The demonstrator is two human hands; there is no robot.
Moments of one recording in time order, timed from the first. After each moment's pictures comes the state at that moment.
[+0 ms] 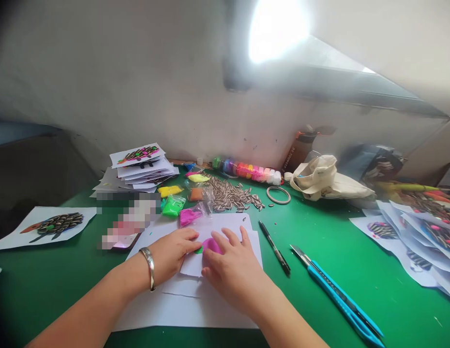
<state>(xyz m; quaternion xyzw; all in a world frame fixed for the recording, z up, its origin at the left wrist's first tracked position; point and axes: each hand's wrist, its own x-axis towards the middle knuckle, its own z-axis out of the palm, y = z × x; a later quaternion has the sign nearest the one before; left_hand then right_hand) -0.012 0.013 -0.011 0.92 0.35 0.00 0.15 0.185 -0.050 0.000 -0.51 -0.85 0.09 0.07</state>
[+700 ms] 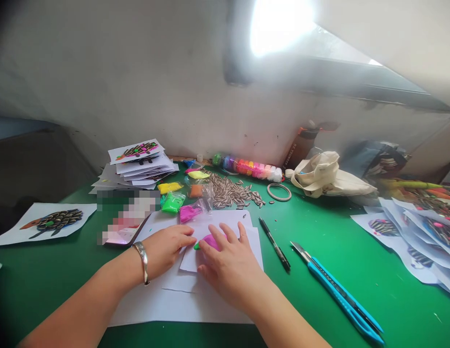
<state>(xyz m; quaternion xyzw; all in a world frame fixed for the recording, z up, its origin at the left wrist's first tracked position) -0.019 0.017 -0.006 0.92 0.37 -0.02 0.14 0.178 -0.050 -0.003 -0.51 -0.85 0.08 0.08</state>
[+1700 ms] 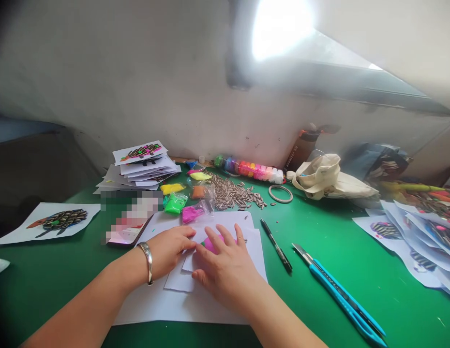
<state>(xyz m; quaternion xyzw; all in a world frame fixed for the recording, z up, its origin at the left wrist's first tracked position) -0.021 0.015 -0.004 0.92 0.37 -0.02 0.15 0.168 -0.052 -0.005 -0.50 -0.86 0.10 0.08</state>
